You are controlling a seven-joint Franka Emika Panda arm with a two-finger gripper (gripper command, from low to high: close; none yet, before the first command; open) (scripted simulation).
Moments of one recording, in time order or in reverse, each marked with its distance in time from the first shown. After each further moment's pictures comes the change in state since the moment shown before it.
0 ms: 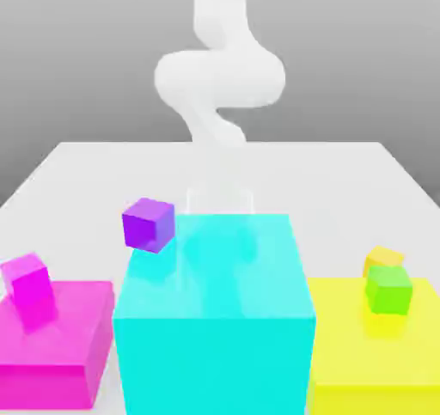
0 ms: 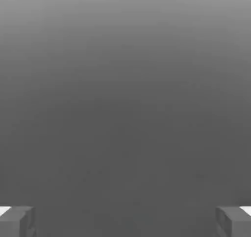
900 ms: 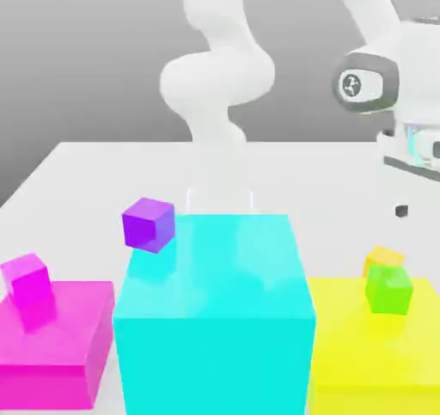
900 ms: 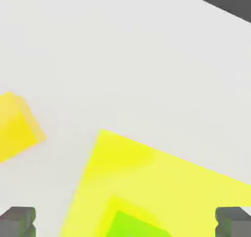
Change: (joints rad) arm 0.679 0.660 0.136 -0.420 0.015 0.433 -1.194
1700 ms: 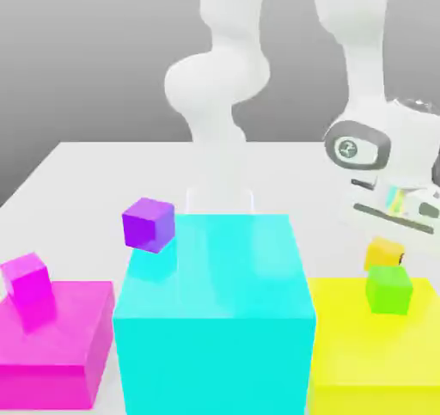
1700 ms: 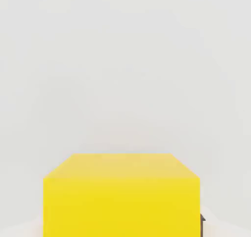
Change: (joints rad) arm 0.126 0.151 -0.024 -0.051 -0.052 0.105 -0.132
